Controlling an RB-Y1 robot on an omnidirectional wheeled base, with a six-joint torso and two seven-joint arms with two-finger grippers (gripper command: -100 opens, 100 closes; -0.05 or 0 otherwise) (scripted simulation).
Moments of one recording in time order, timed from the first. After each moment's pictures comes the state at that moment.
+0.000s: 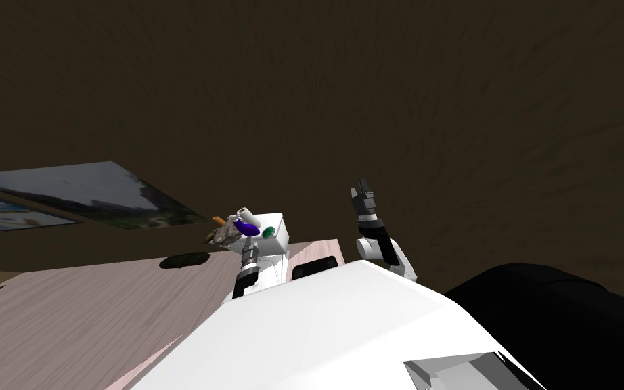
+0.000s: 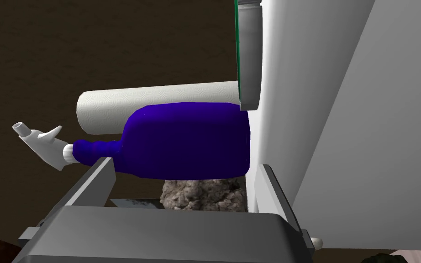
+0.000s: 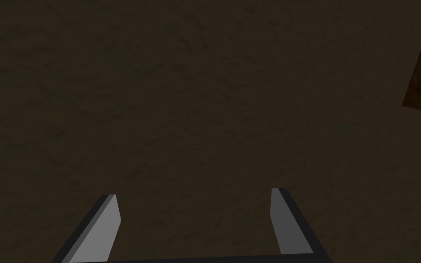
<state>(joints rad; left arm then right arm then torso) 0.39 0.12 0.11 -1.44 0.12 -0.55 -0.09 0.52 -0.03 -0.03 -2.33 0.04 -0.36 -0.04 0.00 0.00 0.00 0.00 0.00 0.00</state>
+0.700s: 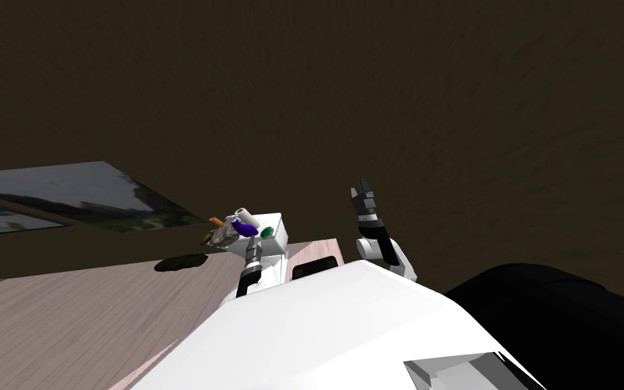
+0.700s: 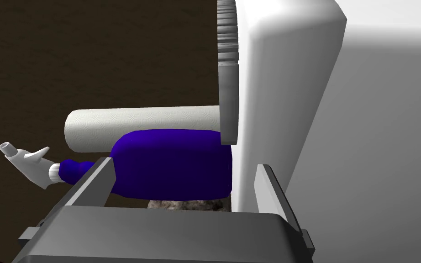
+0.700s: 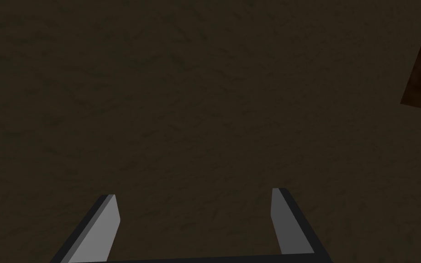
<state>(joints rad) 0.37 0.11 0.08 -1.42 0.13 -0.54 -0.06 0.52 -0.03 -0.03 -2.33 0.04 -0.36 -0.04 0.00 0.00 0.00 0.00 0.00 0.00</state>
